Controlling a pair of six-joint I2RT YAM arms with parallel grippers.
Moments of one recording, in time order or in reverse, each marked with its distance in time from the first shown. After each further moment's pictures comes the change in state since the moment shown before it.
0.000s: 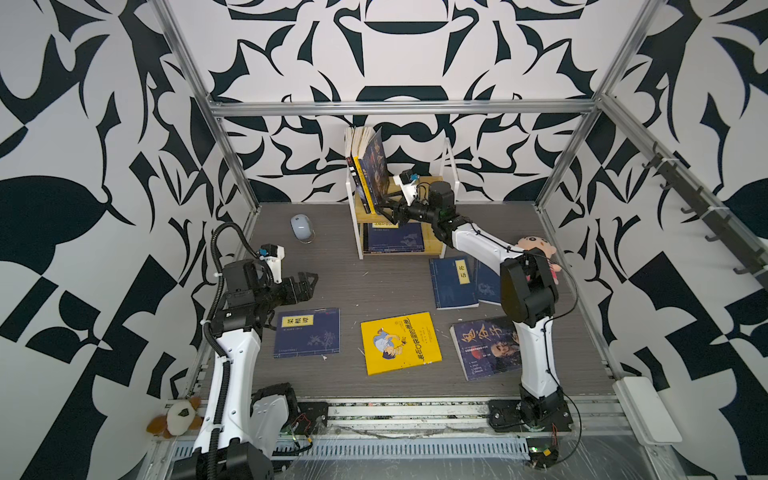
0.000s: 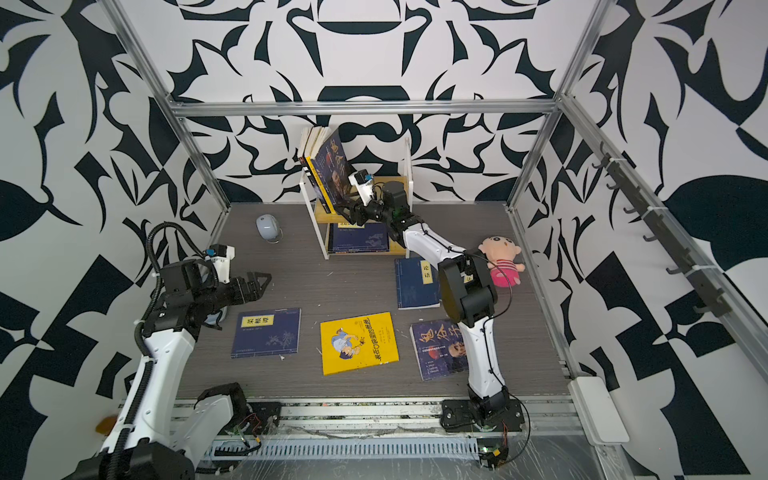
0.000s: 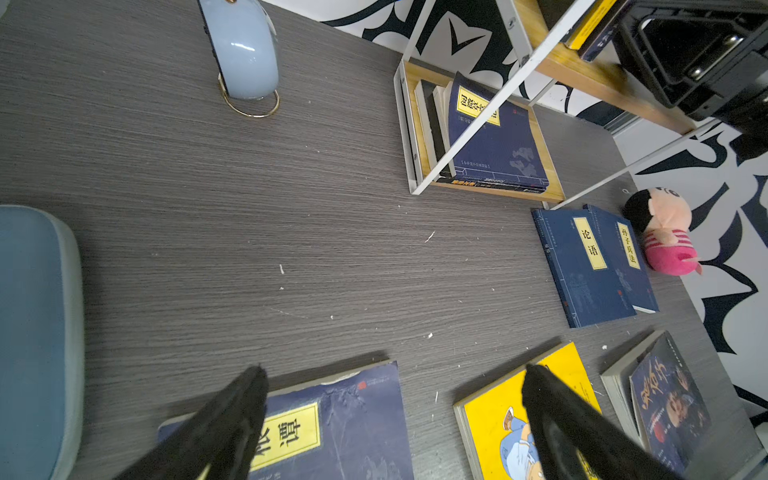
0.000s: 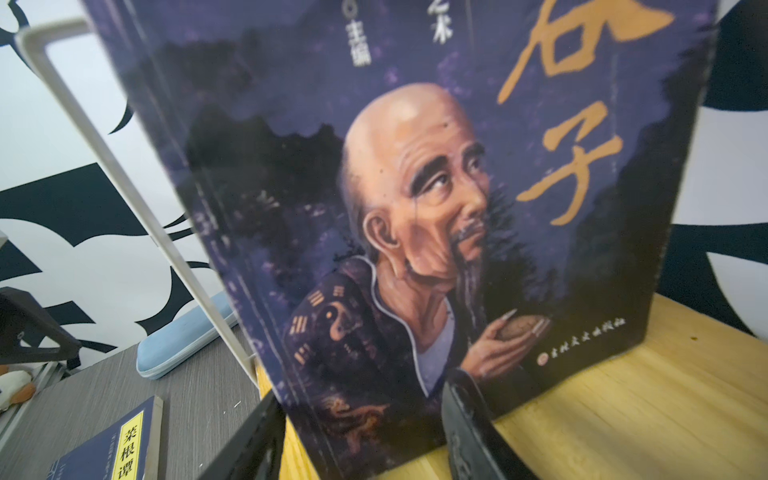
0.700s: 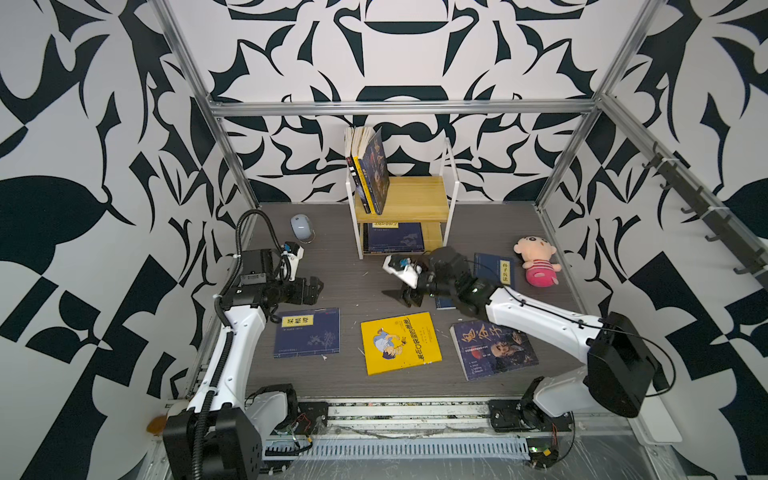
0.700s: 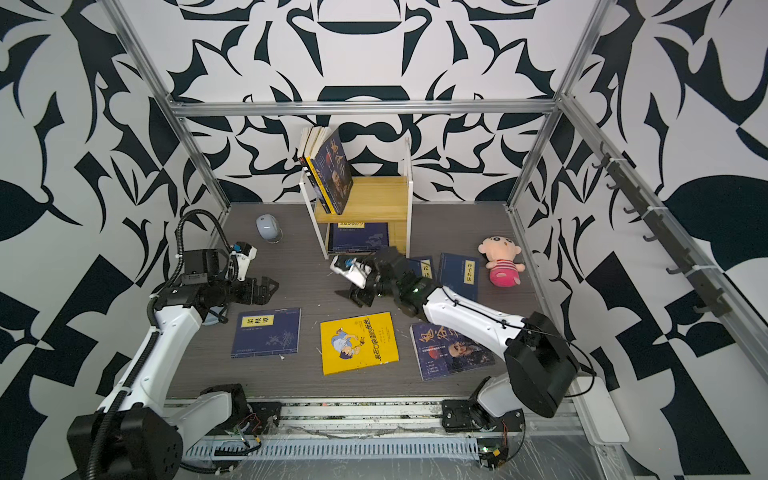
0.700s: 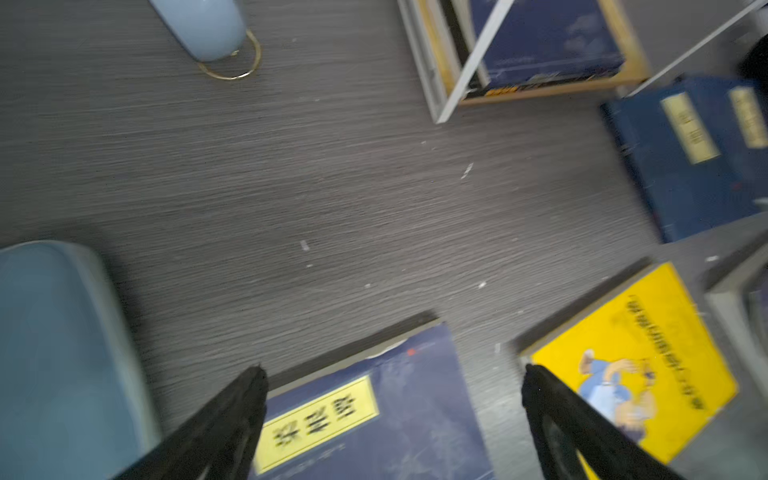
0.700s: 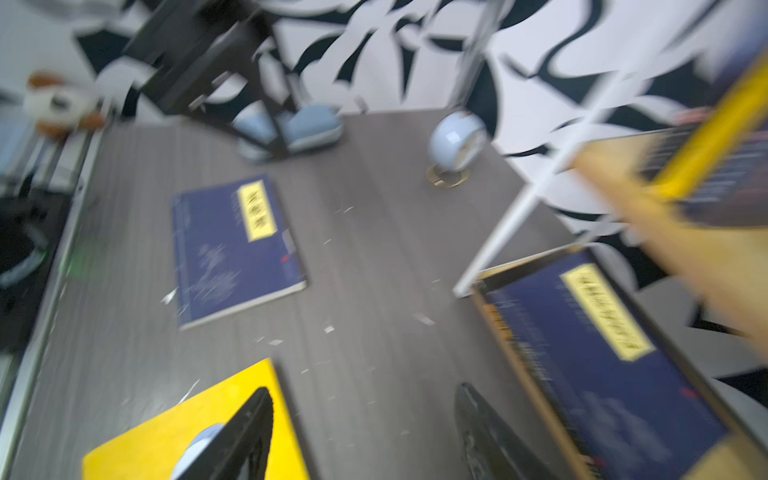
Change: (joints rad) left arm -0.106 0.180 0.109 -0.158 -0.233 0.322; right arm 0.397 -0.681 -0.784 -0.265 0.386 -0.454
